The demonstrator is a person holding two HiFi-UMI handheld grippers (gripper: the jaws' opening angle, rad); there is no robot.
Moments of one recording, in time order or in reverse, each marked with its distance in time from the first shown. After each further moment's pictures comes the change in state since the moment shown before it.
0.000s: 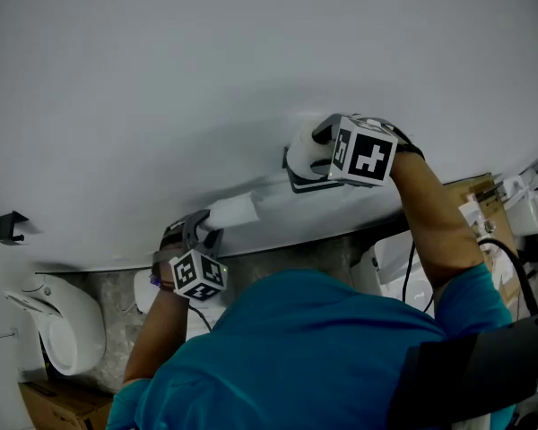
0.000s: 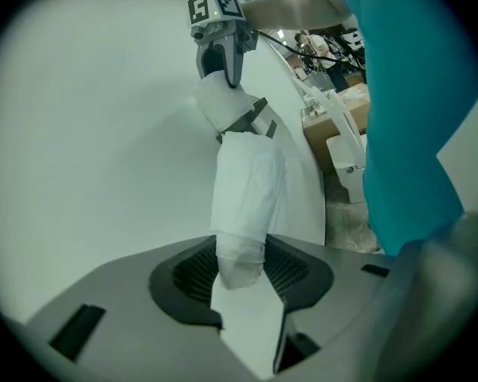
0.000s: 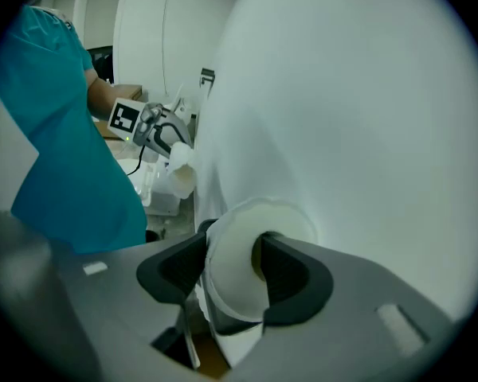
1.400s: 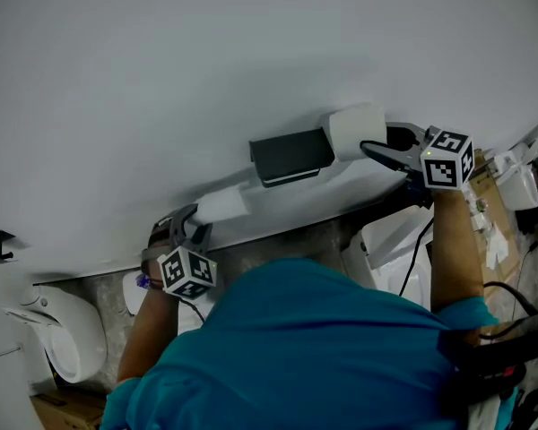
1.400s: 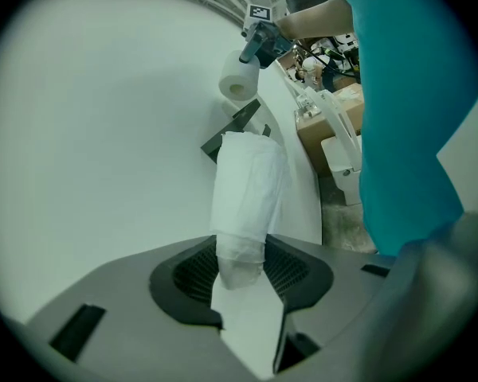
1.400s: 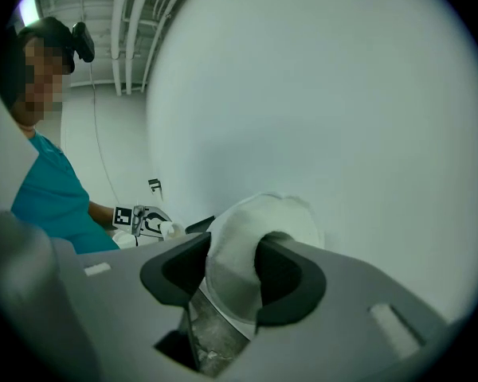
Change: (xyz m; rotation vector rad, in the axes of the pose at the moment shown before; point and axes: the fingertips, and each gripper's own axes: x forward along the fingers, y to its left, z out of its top) left arm 0.025 -0.014 0.039 0.039 -0.008 -0.041; right arm -0.090 -0.022 -0.157 0.750 -0.639 -0.061
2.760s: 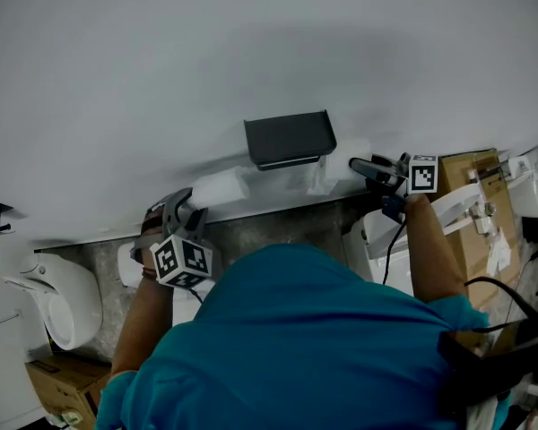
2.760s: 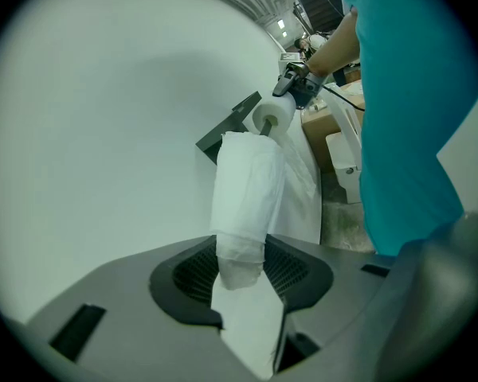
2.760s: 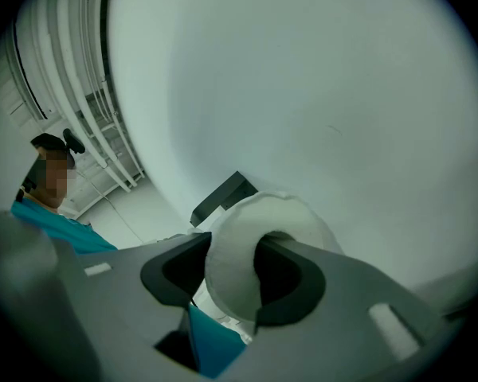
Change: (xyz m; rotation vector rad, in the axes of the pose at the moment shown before) left arm -0.002 -0.010 0.012 -0.035 0.075 0.021; right arm 0.053 -0.032 -0.134 0.610 -0.186 0.403
